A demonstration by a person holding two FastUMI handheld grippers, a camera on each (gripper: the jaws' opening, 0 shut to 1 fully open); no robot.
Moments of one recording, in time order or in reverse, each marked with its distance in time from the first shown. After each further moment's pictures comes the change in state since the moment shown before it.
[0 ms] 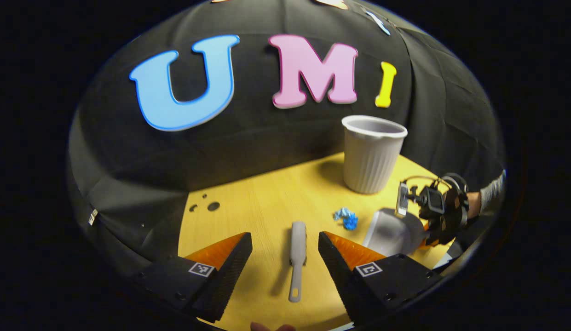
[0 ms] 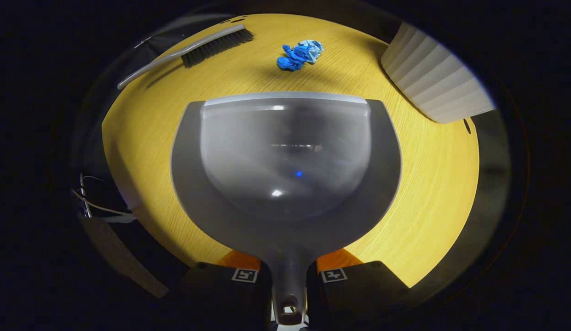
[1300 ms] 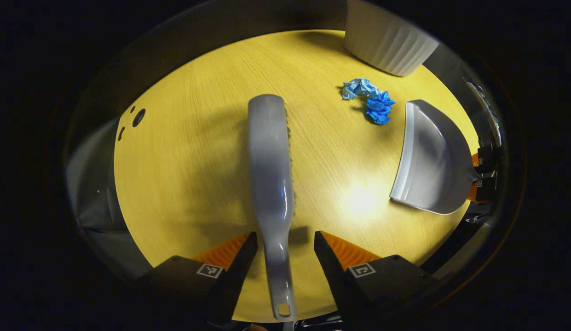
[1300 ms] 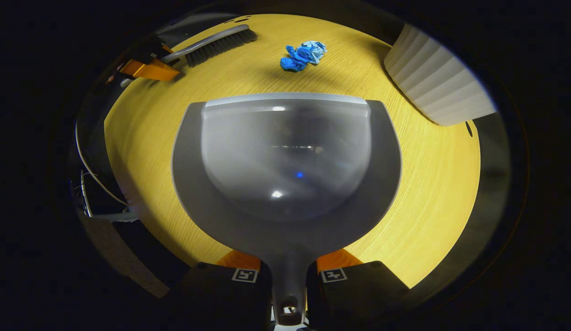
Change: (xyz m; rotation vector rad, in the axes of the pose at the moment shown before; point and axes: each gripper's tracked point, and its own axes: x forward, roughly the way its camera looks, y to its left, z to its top) left arm 0.135 -0.030 -0.149 0.065 0.738 -0.123; right arm 0.000 0.000 0.000 -0.015 0.000 0.014
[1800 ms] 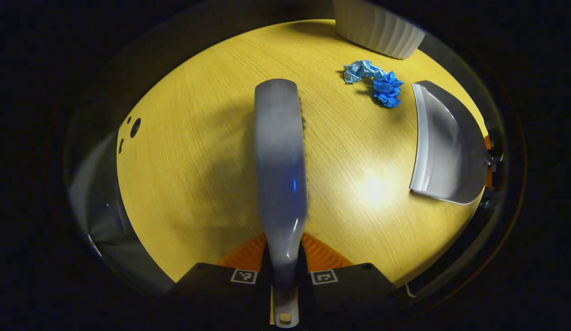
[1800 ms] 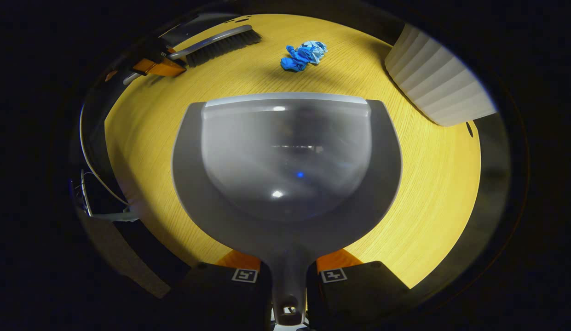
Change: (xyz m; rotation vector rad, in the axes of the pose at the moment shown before) left arm 0.013 0.015 0.008 0.129 0.024 0.084; right arm -0.001 -0.001 0.001 -0.002 0.000 0.006
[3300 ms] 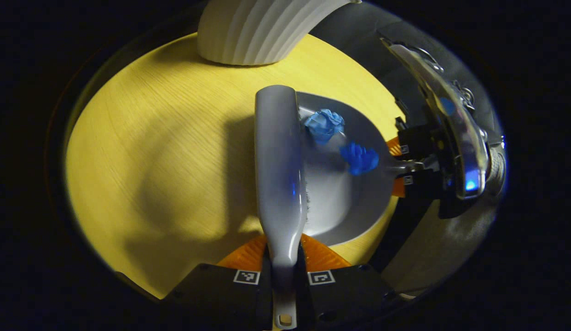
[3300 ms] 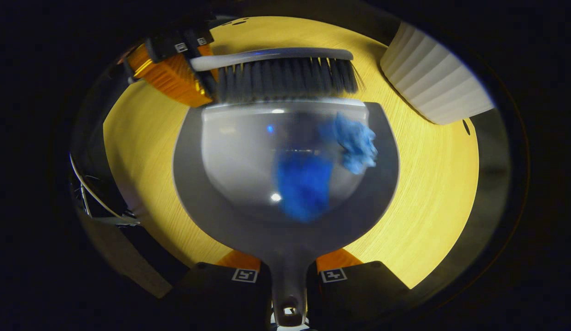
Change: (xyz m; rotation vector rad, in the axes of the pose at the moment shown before) left arm -0.046 -0.170 0.056 0.296 0.007 -0.602; right arm -0.001 0.000 0.000 0.015 -0.027 -0.011
